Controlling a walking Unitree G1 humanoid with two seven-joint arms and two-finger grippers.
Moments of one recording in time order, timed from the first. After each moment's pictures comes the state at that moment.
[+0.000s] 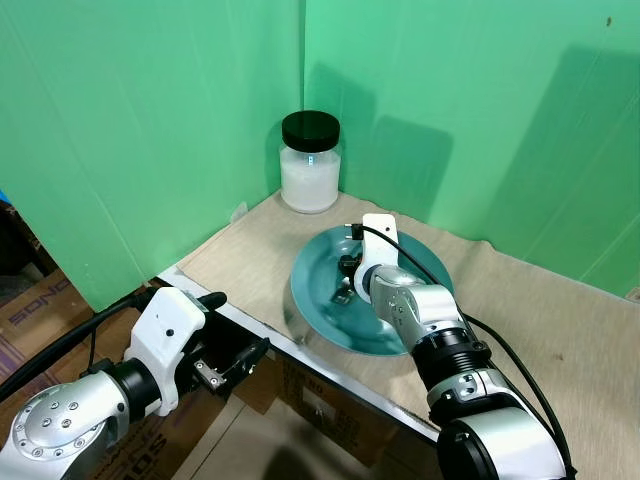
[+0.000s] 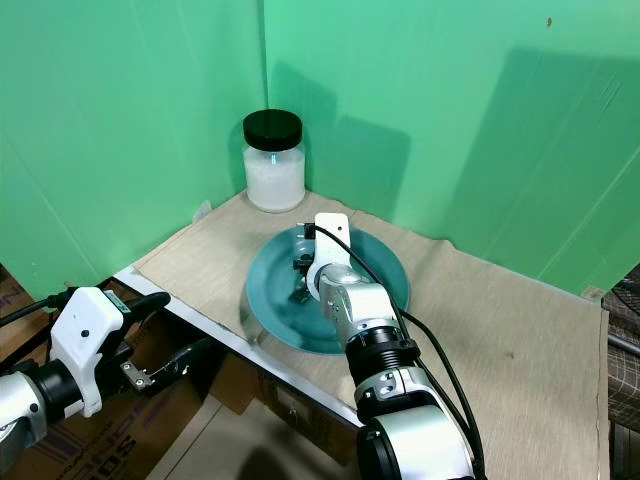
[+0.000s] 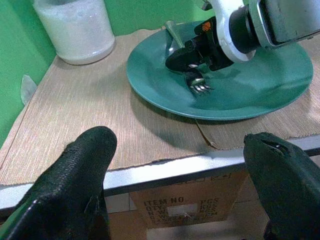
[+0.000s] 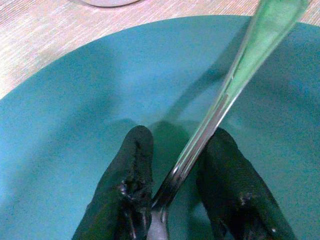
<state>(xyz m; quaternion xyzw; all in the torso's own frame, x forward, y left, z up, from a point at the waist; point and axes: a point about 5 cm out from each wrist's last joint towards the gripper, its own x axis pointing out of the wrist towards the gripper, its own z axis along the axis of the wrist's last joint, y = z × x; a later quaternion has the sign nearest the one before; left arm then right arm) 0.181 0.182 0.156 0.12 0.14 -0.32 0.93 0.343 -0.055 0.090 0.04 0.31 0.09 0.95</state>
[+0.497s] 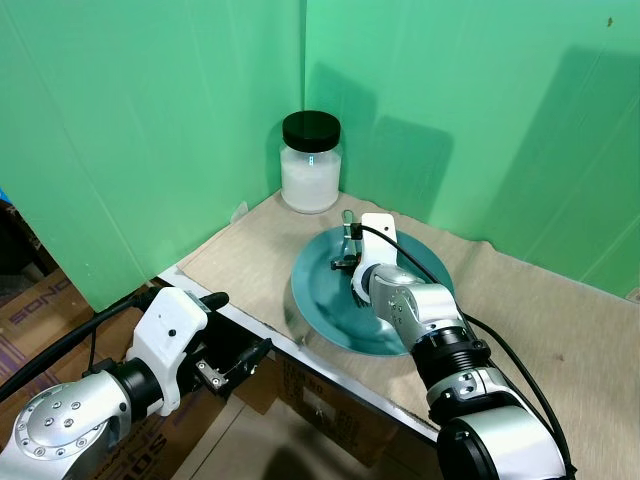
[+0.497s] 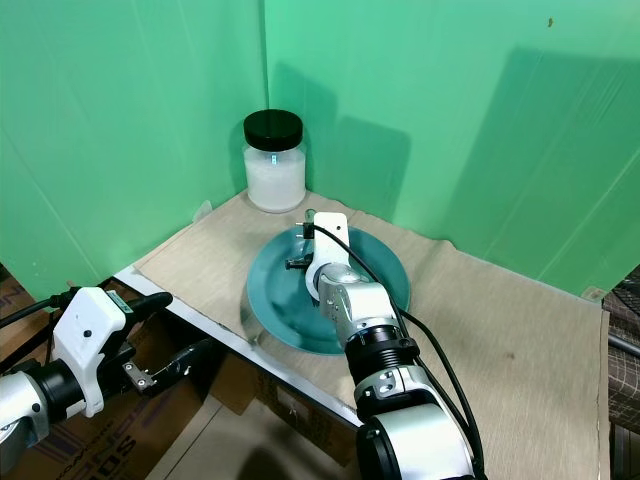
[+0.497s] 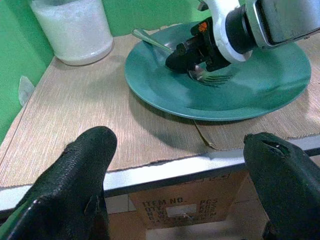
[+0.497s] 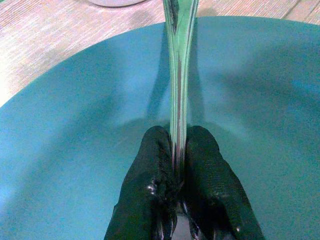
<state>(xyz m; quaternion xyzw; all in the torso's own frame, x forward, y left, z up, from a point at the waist) 0.181 0.180 0.156 0.12 0.14 -0.33 0.93 0.343 -0.054 0.091 0.04 0.31 0.10 0.94</state>
